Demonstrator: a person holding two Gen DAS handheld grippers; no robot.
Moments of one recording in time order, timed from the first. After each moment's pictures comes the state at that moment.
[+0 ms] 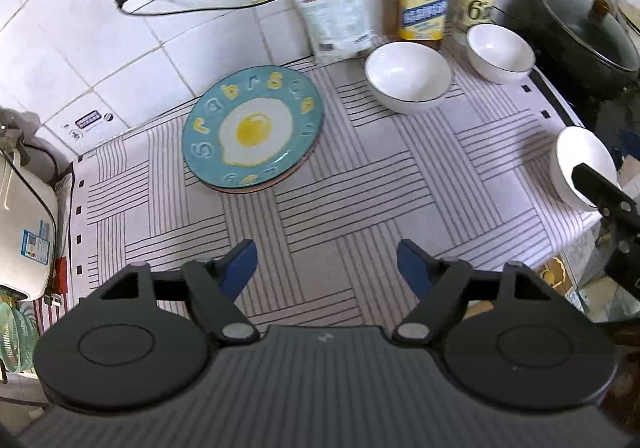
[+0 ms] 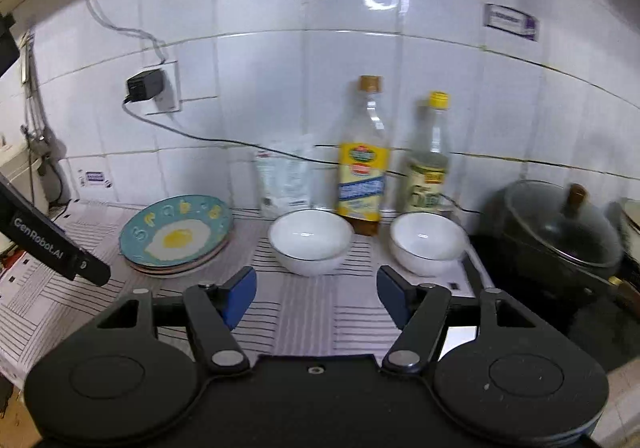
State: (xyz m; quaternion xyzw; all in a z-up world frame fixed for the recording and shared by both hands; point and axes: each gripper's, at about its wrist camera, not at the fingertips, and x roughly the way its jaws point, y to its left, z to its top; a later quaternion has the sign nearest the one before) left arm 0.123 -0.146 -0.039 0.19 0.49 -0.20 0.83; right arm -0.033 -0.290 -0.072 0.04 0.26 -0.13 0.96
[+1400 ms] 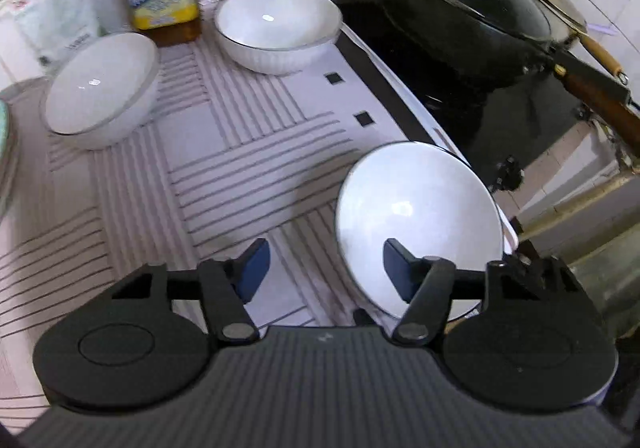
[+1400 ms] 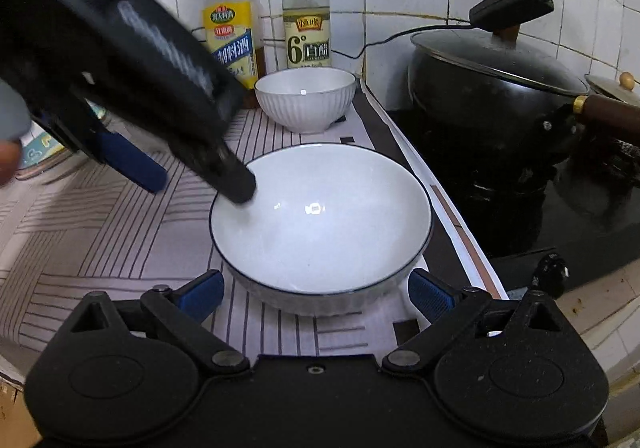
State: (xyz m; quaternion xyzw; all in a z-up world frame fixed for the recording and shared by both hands) left arm 0.107 -0.376 -0.156 0.12 0.51 -0.36 0.77; right arm -0.059 -0.415 -0.224 0.09 0.32 -0.15 0.93
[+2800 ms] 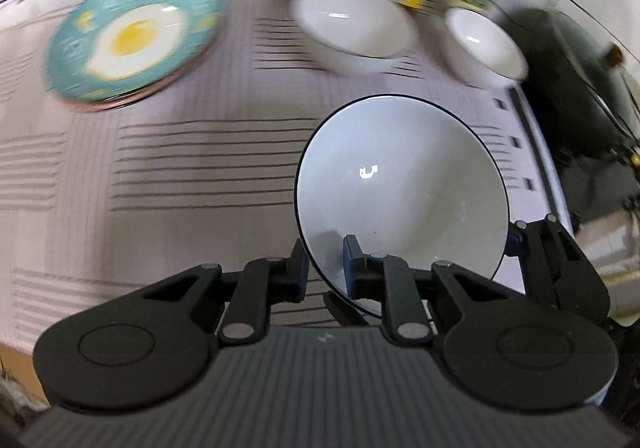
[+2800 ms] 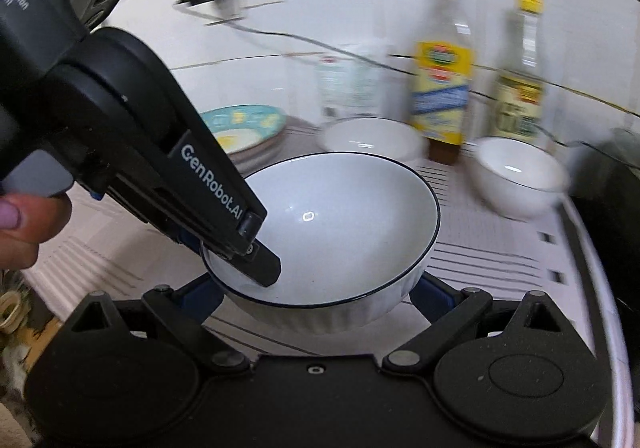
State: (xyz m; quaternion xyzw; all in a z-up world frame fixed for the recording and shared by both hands) left arm 0.135 -0.199 -0.150 0.00 0.56 -0.21 0.80; right arm 0.027 -0.316 -0.183 0.01 0.31 0.08 0.95
